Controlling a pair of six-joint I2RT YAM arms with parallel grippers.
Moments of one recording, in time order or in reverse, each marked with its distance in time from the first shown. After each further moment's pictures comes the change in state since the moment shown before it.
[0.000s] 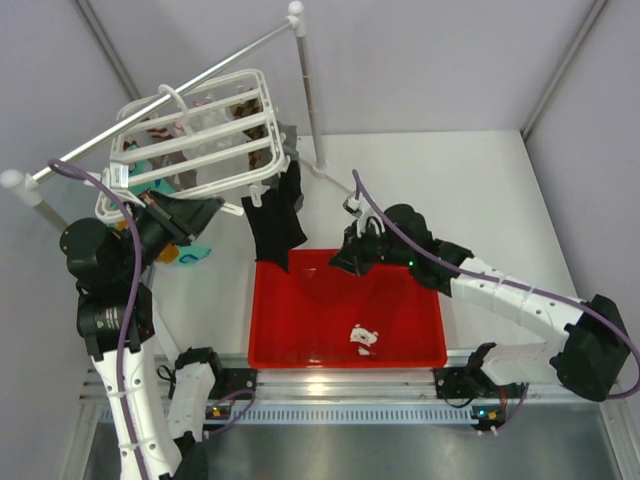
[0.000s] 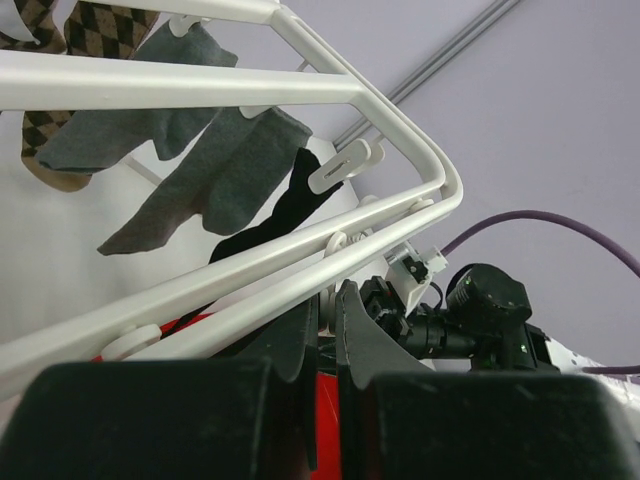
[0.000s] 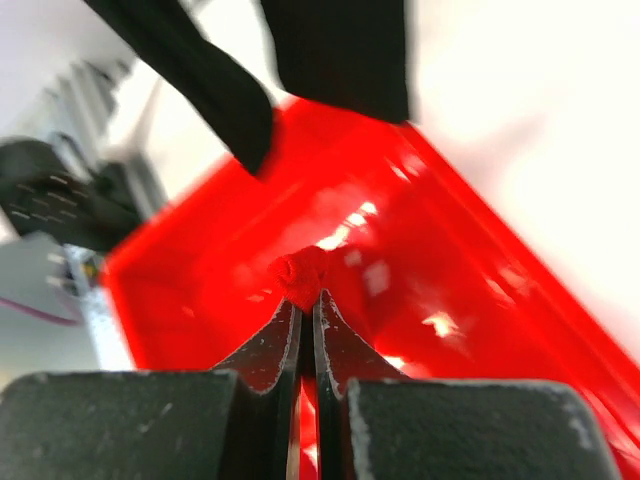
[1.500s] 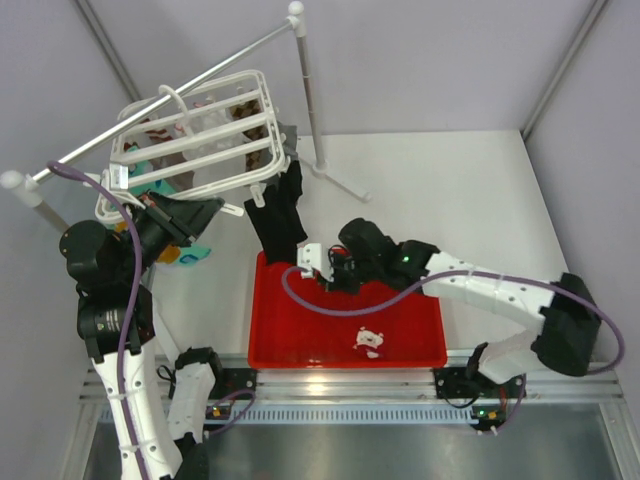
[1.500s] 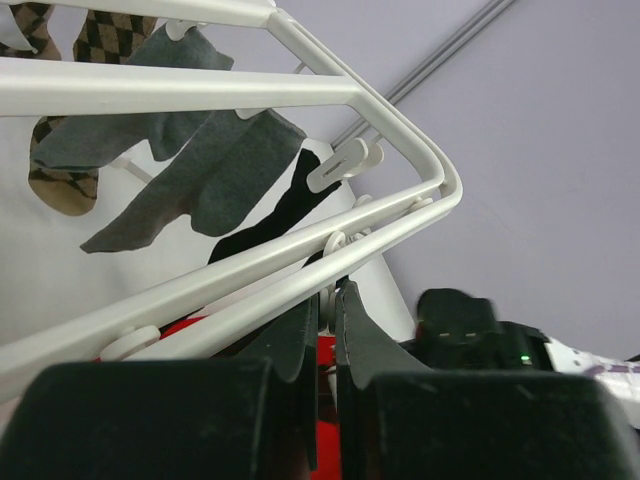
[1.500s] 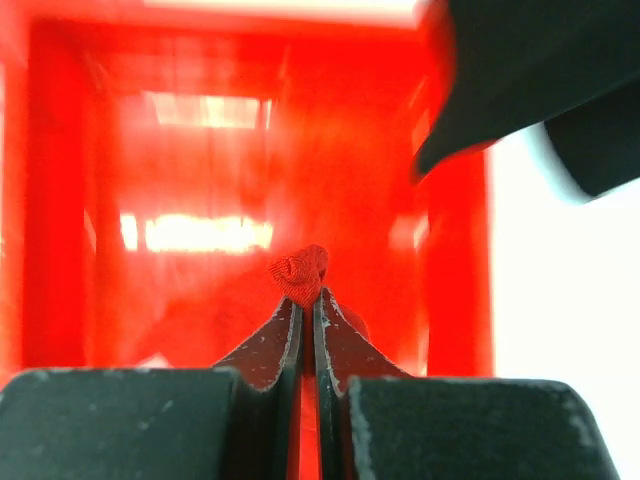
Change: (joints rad) left arm 0.000 -0.009 -0.004 0.010 0.004 0.000; right arm 0.204 0.199 0.179 -0.314 0.023 -0.753
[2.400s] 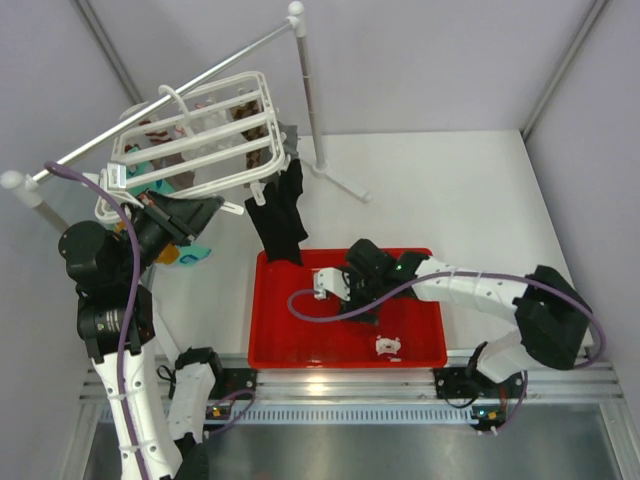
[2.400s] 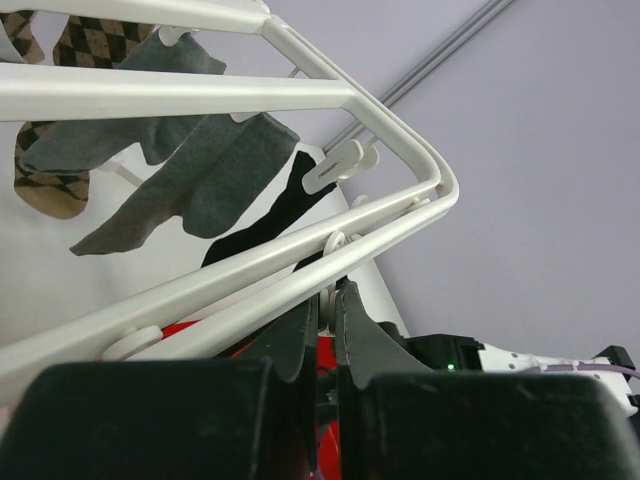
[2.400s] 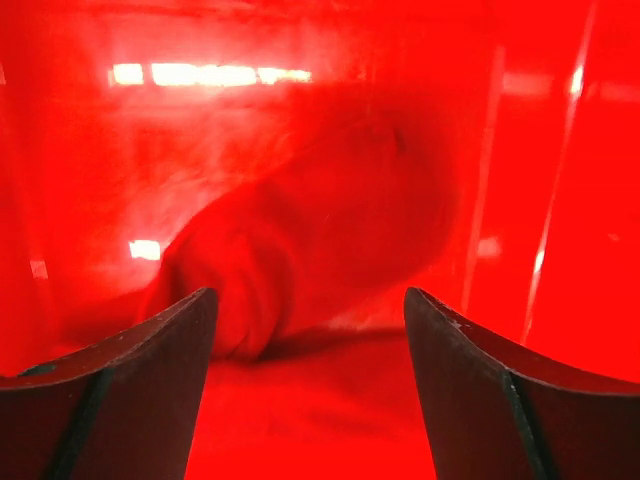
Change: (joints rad) left arm 0.000 0.000 0.000 0.021 0.002 -0.032; right arm -0.051 -0.001 -0.174 -0.102 0.069 -0.070
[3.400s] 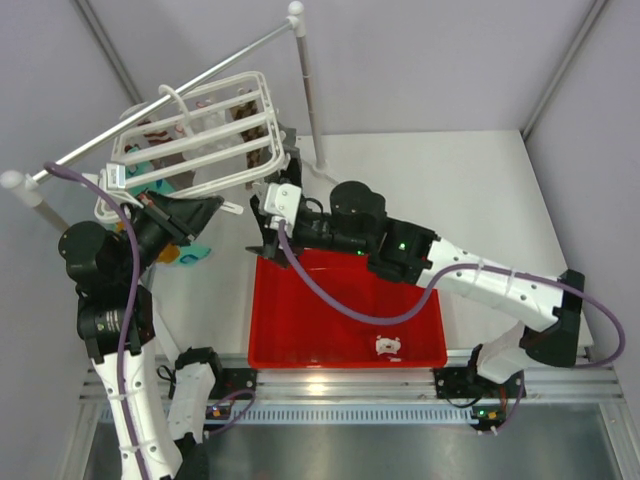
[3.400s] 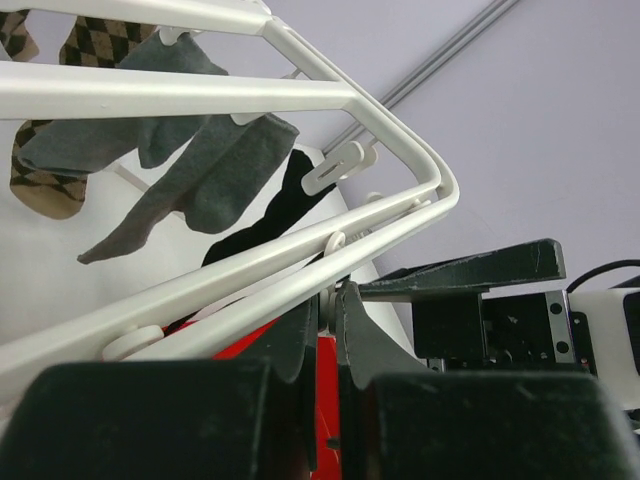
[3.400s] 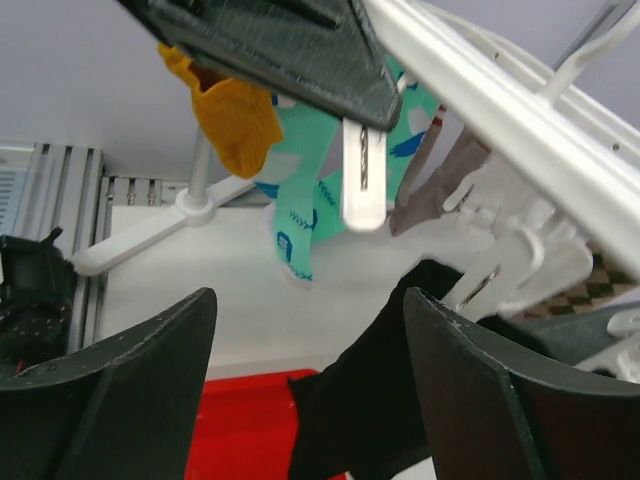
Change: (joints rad) left arm 0.000 -0.002 0.000 0.000 -0.006 -0.009; right arm 0.212 0.085 0.666 0.433 0.066 0.242
